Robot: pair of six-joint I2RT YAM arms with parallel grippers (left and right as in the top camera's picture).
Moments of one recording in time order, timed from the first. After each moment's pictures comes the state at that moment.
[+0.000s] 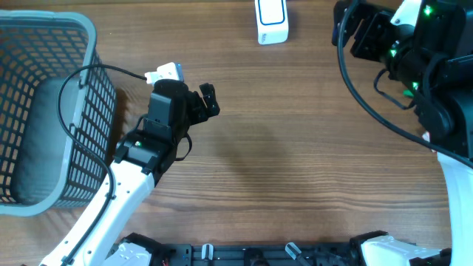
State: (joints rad) left arm -0.38 1.23 0.89 -0.34 -0.12 -0.62; right arm 0.25 1.40 1.93 -1.01 0.06 0.39
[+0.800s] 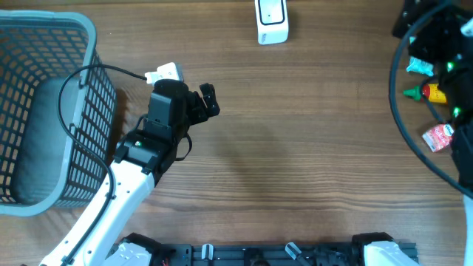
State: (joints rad) left arm -0.38 1.23 0.89 -0.34 -0.12 -0.62; right arm 0.07 1.19 1.73 -0.77 0.19 0.39
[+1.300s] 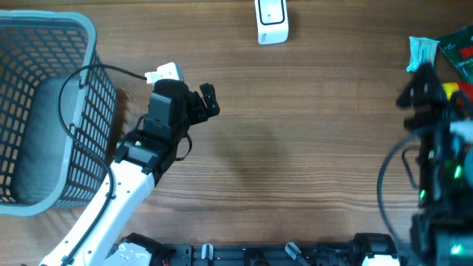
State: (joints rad) left arm -0.38 1.23 0.89 -0.34 -0.12 -0.62; right arm -0.05 0.59 0.86 -0.29 0.19 0.60
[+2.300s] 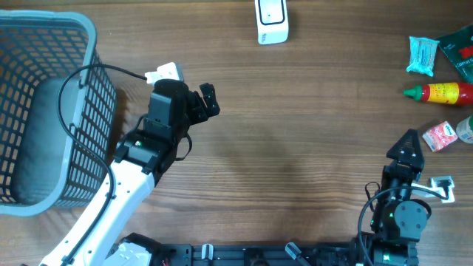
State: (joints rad) left arm -0.38 1.23 0.89 -0.34 -0.12 -0.62; right arm -0.17 0.02 0.01 0.04 0.23 1.21
